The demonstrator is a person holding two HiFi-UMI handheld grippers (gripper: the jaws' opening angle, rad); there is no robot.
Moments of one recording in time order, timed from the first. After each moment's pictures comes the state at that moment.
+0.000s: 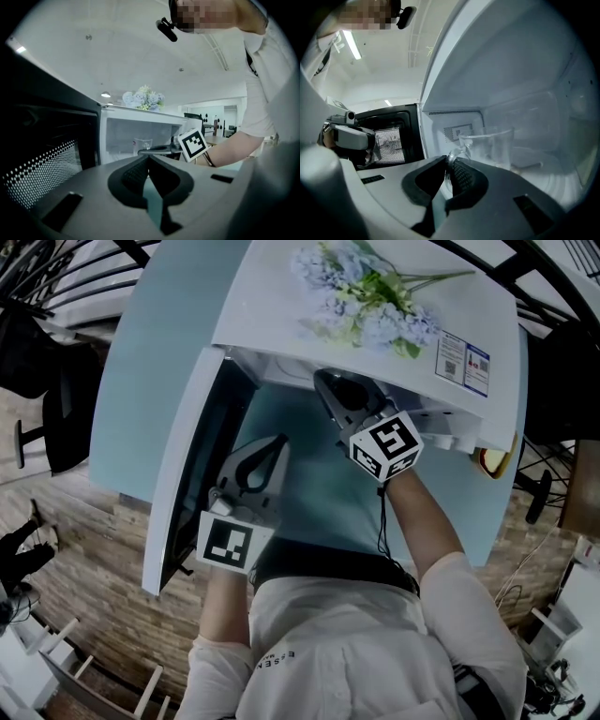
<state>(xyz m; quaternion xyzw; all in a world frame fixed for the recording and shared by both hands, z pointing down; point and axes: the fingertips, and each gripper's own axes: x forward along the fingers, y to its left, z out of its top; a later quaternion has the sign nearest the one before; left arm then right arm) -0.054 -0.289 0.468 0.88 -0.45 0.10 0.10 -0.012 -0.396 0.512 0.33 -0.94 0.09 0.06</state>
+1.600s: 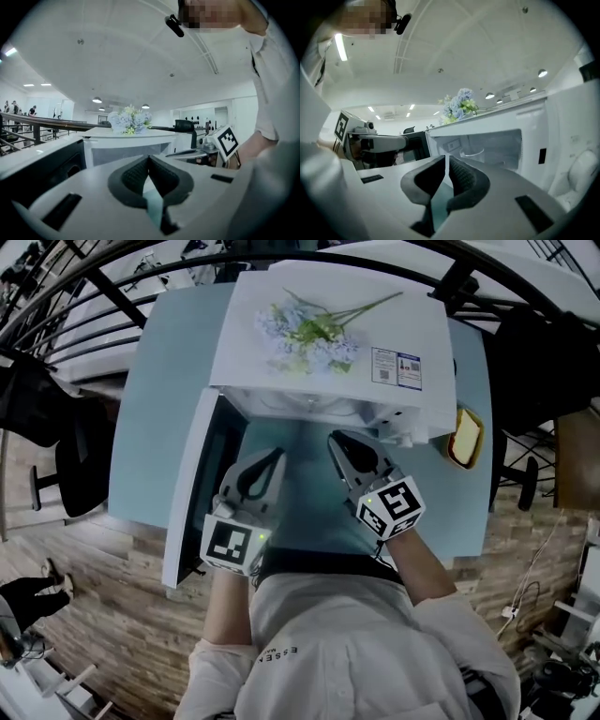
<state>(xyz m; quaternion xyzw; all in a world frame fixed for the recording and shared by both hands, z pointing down) -0.027 -0.277 0.401 0.91 -0.41 0.09 0.06 0.059 -0.304 0.441 0.43 -0.90 0.12 0.03</state>
